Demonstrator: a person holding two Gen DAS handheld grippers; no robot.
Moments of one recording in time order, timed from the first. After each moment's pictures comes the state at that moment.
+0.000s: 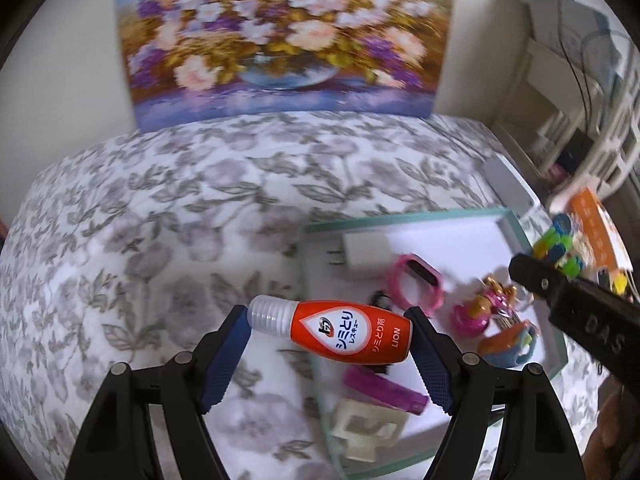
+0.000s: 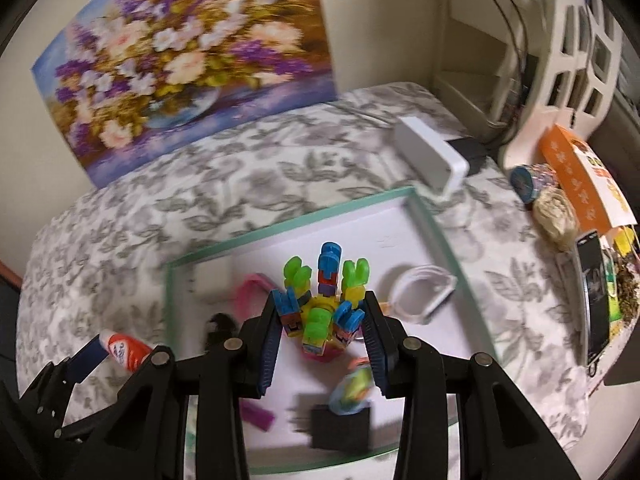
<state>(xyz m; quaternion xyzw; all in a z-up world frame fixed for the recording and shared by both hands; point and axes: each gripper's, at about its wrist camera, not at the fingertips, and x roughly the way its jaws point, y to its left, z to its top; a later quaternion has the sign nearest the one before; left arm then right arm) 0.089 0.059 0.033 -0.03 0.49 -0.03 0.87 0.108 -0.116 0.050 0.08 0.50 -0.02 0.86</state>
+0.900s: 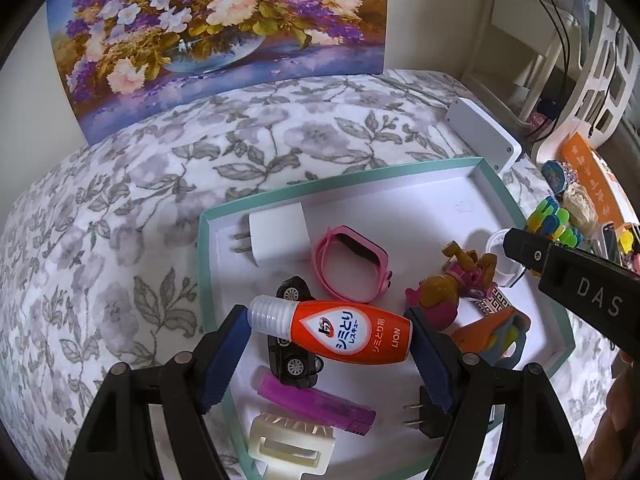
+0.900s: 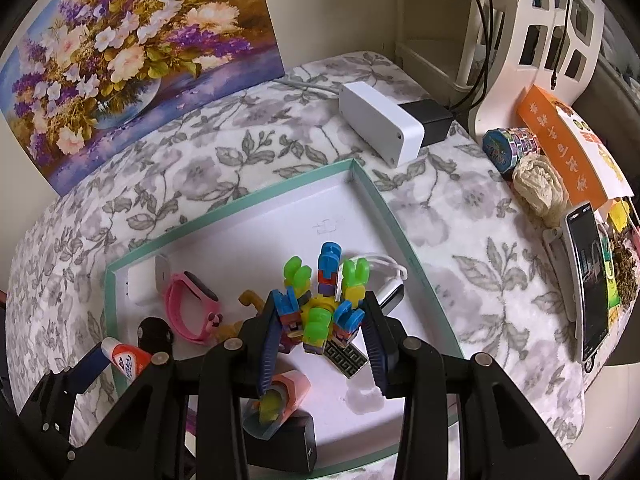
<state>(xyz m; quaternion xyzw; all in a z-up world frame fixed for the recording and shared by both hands) 0.105 -0.005 -0.002 0.02 0.52 -0.06 0.85 0.118 -0.159 0.016 0.09 0.53 -0.06 0.84</state>
